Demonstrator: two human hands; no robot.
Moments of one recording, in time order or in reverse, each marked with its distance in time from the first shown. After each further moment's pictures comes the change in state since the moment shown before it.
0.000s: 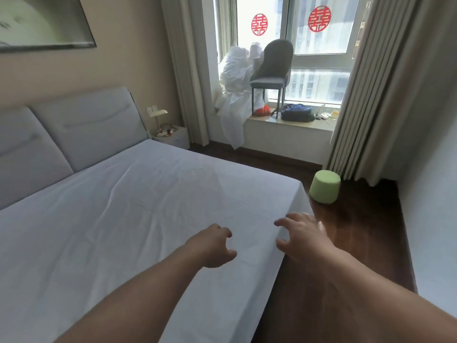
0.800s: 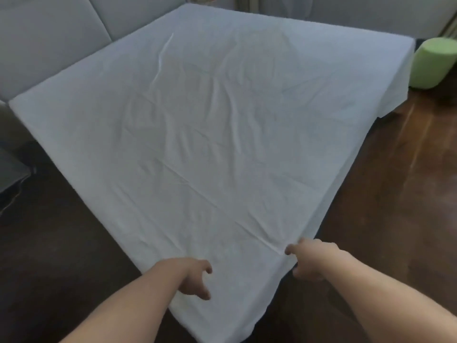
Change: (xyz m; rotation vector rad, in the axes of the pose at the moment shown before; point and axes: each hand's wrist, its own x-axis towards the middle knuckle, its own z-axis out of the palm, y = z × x) left_hand -0.210 -0.396 0.441 -0.027 -0.766 -0.369; right_hand -0.173 -0.193 0.531 -0.319 -0.869 -0.046
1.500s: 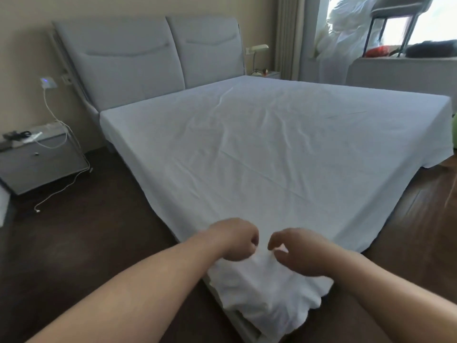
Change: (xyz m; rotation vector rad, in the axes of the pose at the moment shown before) left_hand 0.032 -0.044 0.165 0.075 0.794 0.270; right_hand 0.001 -0.165 0.164 -0.098 0.641 -0.422
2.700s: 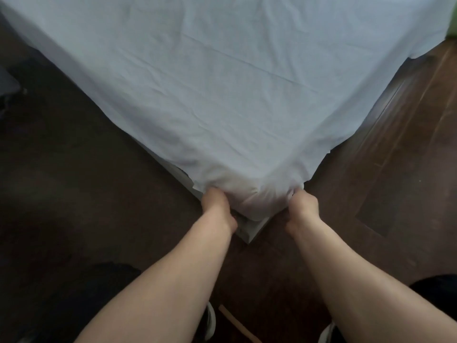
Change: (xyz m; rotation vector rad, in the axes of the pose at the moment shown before) left_hand 0.001 0.031 0.190 -2.103 0.359 -1.054; right_hand -0.015 -0.008 0.200 1.633 0.418 1.243
